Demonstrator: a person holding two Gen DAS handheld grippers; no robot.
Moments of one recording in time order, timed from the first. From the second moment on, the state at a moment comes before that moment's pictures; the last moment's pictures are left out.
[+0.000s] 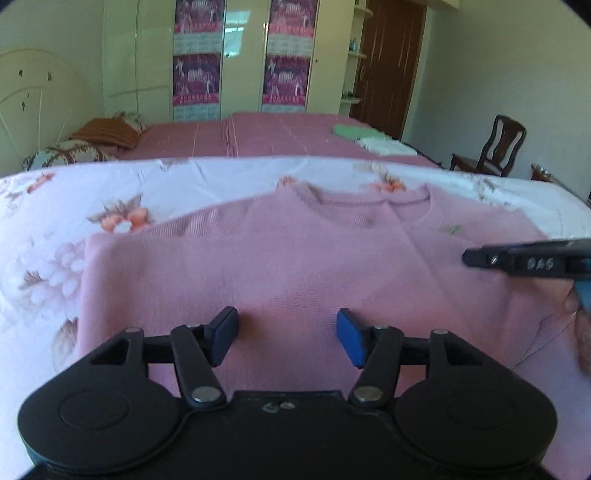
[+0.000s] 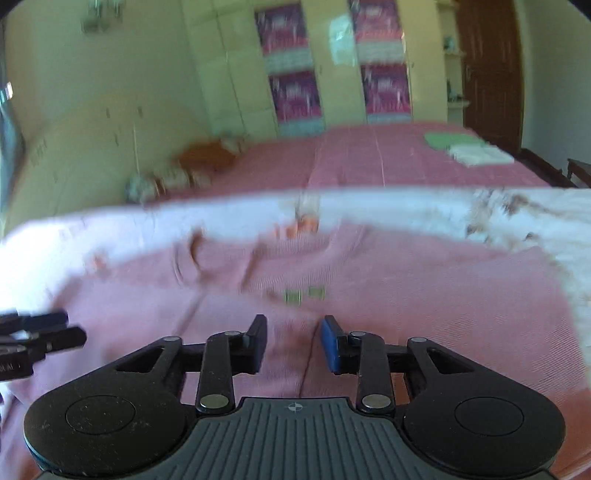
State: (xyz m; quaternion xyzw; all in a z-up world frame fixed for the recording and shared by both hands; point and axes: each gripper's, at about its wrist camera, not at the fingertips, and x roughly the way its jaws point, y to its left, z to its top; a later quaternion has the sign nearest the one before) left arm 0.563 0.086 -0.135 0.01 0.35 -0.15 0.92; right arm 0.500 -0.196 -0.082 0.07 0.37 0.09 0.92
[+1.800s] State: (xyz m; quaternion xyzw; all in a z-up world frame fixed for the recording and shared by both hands) left arm 0.290 0.171 -0.120 0.04 0.39 -0.06 0.92; right arm 0.276 -0.275 -0.040 0.16 0.39 0.03 0.91
